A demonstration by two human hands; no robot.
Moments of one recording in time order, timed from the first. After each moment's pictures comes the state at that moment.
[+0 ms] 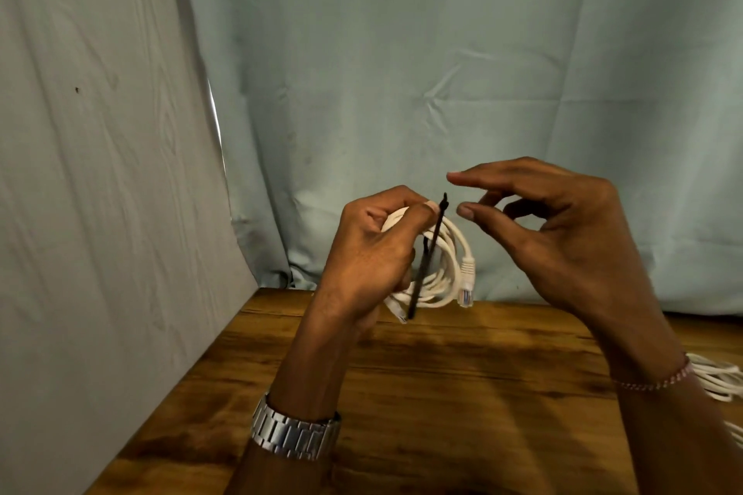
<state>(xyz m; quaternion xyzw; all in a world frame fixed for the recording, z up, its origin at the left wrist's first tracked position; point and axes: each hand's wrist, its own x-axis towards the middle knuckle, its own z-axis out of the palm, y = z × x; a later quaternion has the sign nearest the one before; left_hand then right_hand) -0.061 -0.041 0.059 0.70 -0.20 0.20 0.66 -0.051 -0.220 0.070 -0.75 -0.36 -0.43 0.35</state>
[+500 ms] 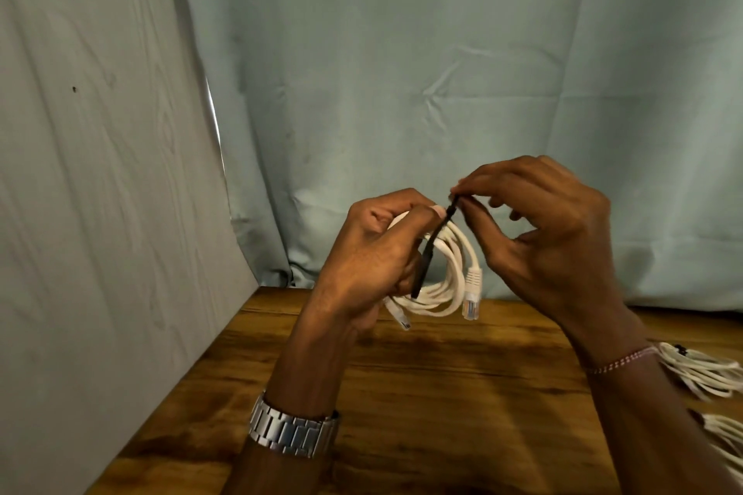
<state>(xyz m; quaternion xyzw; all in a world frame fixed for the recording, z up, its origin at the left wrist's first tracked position) -0.063 -0.039 0.060 0.68 -0.23 0.13 0.68 -0.034 -0.218 0.056 -0.71 -0.33 -0.59 0.20</state>
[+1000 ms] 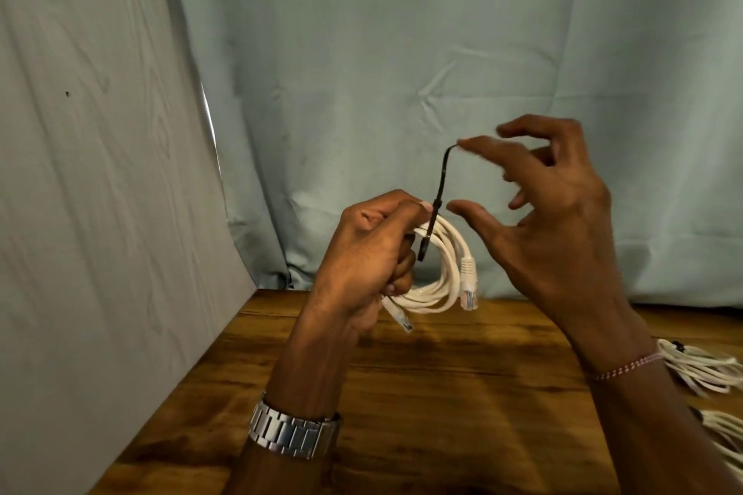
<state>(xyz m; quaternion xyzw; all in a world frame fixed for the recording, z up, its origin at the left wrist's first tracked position) -0.058 -0.040 0.056 0.65 -0.20 0.10 0.72 -0.043 -0.214 0.064 -0.77 -0.24 -0.55 0.22</state>
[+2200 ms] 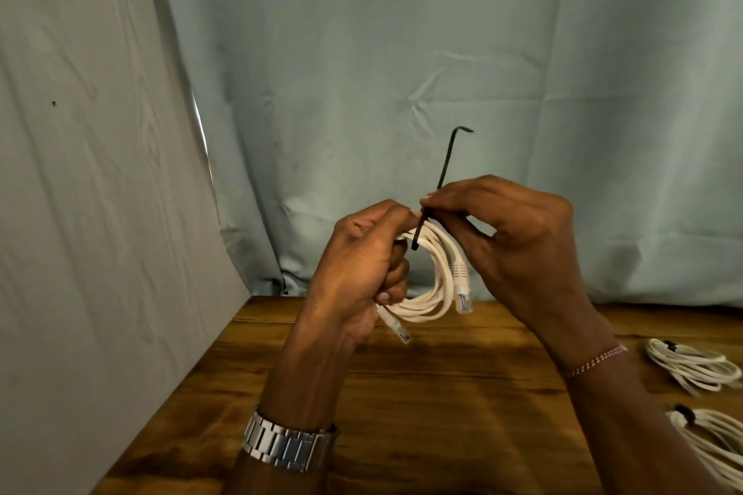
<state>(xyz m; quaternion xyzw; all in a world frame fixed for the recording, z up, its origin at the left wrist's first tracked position) -0.053 -0.045 0.053 0.62 -0.17 0.07 0.76 -0.031 -0.209 0.053 -0.70 -0.37 -0.56 0.23</state>
